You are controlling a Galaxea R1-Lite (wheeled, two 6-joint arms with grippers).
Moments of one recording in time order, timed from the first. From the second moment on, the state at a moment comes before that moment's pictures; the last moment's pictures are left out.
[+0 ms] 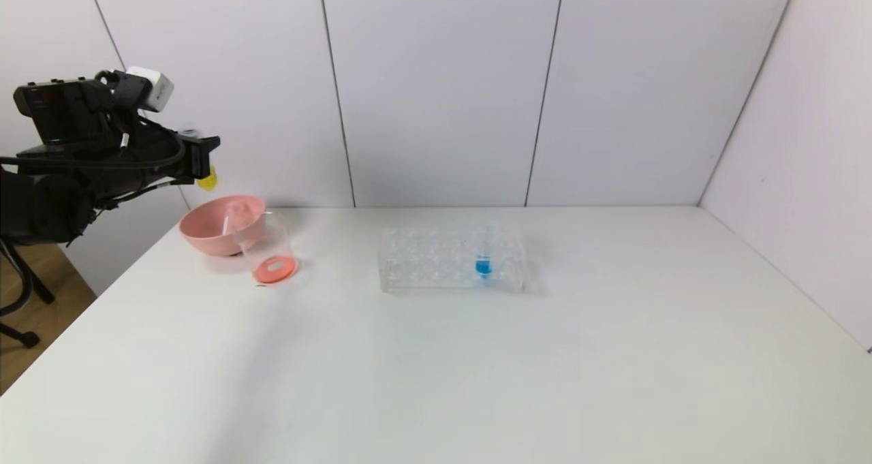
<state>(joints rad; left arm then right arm) 0.14 1.89 -1.23 -0.63 -0.23 0.23 0.00 0.00 0.00 0.00 0.00 0.00</state>
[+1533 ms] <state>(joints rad) 0.29 1.91 -1.53 0.08 -0.73 0.86 0.00 0.00 0.00 0.00 0.00 0.00</state>
